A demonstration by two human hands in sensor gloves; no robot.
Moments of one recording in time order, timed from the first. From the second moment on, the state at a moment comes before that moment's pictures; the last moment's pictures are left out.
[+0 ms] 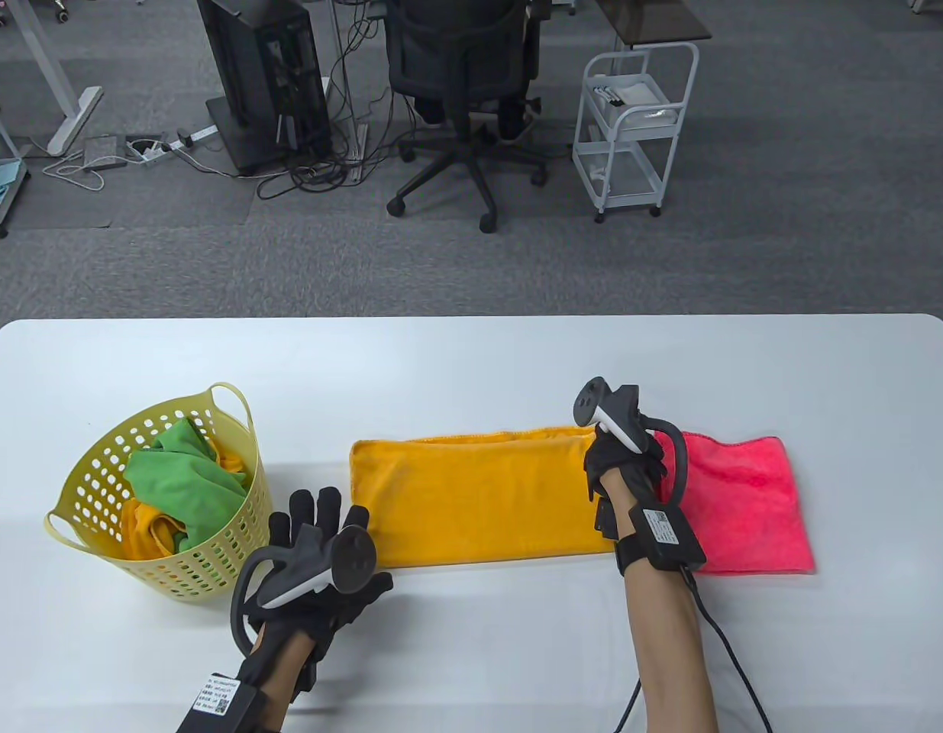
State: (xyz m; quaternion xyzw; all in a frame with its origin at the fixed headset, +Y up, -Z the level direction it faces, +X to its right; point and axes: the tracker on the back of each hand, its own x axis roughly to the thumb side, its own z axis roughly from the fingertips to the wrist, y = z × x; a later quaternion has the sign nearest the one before) left_hand -0.202 -0.728 -0.324 -0.19 -0.11 -0.03 0.97; right_hand 0.162 -0.728 -0.501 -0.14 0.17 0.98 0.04
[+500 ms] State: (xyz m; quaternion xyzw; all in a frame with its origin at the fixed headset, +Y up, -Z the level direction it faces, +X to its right) left_hand -0.205 -0.728 -0.323 -0.21 -0.12 -0.03 0.97; right_hand 0.196 -0.727 -0.495 -0.16 0.16 0.96 0.20
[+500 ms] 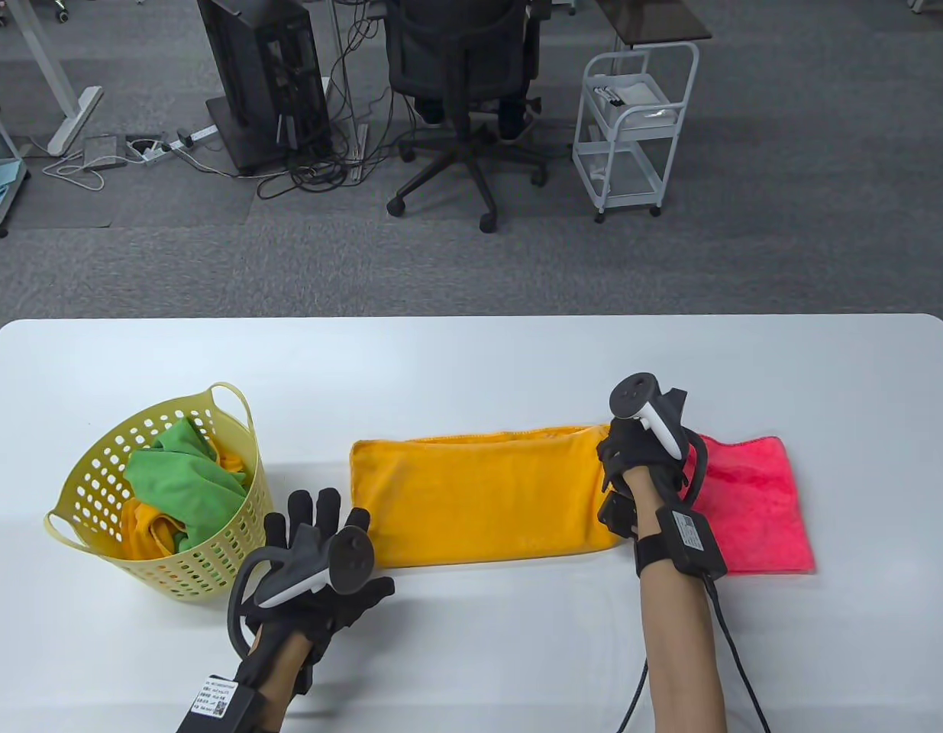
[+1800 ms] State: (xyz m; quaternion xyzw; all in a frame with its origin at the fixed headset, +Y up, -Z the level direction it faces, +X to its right) left_hand -0.213 -0.725 -0.321 -0.21 -0.12 -0.01 0.97; right_hand -0.097 -0.725 -0.485 -0.01 0.22 0.94 0.24
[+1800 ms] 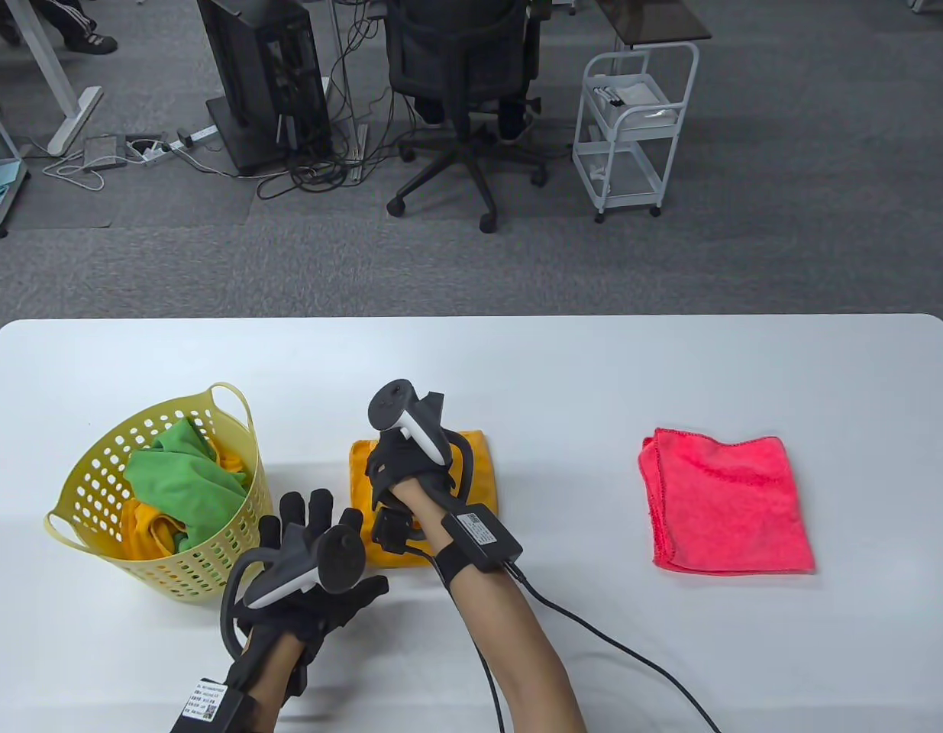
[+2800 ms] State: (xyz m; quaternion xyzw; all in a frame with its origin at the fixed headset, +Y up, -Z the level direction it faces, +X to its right) left_hand -0.212 -0.725 -0.324 -0.21 -0.11 -0.01 0.97; right_hand 0.017 -0.706 -0.499 -0.05 0.22 0.96 0.14
